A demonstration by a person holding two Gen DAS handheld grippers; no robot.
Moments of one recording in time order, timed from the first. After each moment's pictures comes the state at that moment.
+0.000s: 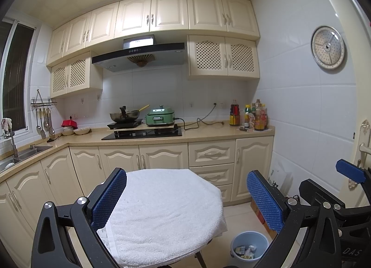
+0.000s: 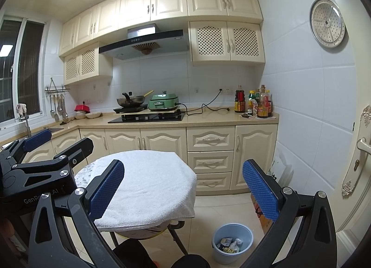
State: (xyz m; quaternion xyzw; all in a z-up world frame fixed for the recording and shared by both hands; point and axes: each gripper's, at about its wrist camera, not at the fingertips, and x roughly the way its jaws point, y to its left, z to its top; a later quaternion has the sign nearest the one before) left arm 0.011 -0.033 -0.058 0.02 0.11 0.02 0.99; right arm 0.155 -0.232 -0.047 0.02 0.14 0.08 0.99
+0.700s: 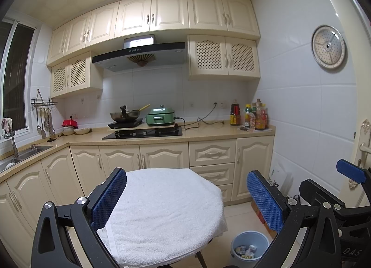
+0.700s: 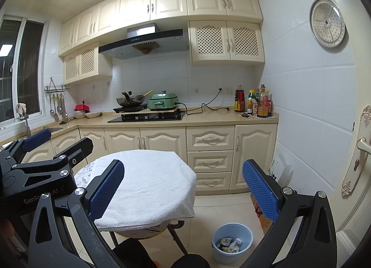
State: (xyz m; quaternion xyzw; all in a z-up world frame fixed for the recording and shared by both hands) left arm 0.011 -0.035 -0.059 0.02 0.11 0.02 0.99; right arm 0.155 -0.235 -0.046 0.02 0.14 0.08 0.99
